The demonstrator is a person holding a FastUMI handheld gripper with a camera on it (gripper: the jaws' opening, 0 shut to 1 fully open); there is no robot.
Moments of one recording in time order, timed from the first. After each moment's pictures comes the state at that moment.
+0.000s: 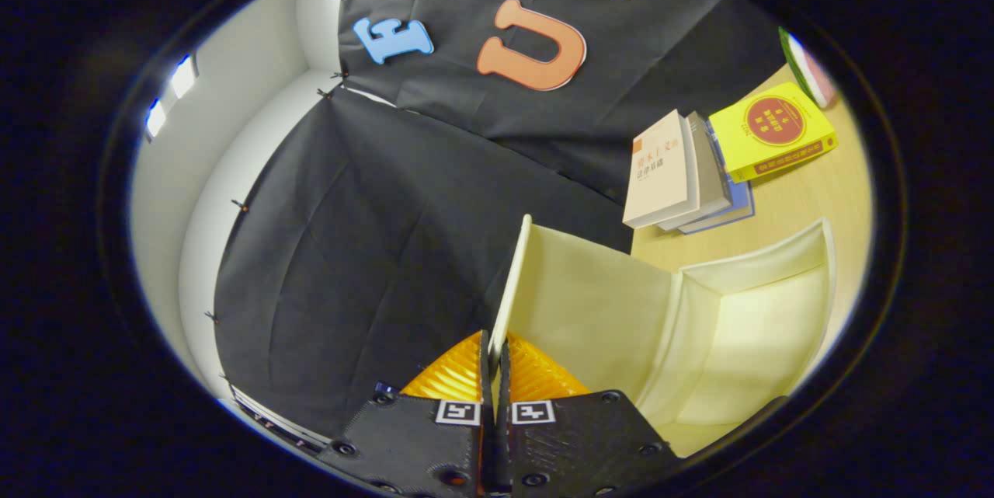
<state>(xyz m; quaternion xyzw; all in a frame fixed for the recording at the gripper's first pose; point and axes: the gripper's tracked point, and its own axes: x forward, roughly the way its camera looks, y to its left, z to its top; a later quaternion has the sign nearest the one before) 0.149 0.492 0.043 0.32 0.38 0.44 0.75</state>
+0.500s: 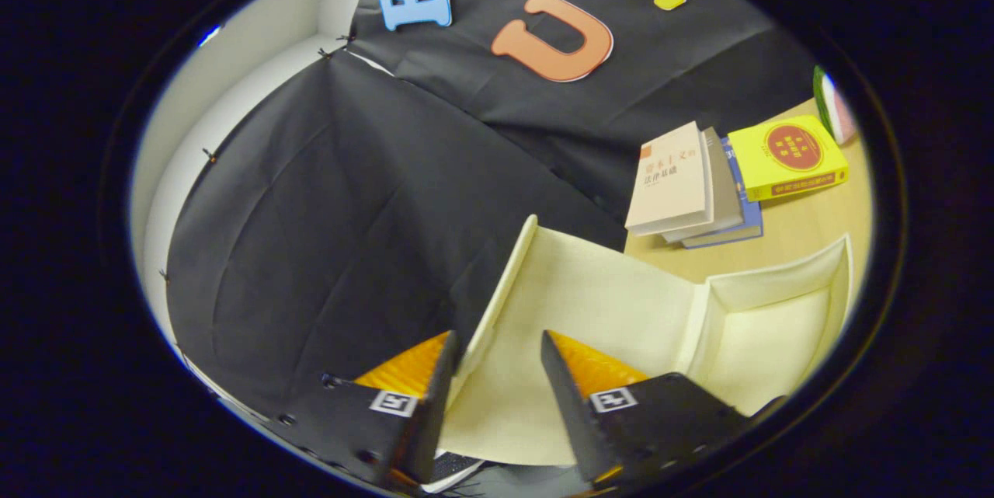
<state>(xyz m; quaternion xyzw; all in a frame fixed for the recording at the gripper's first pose) 0.144 0.548 0.024 0.25 0.37 0.41 0.80</state>
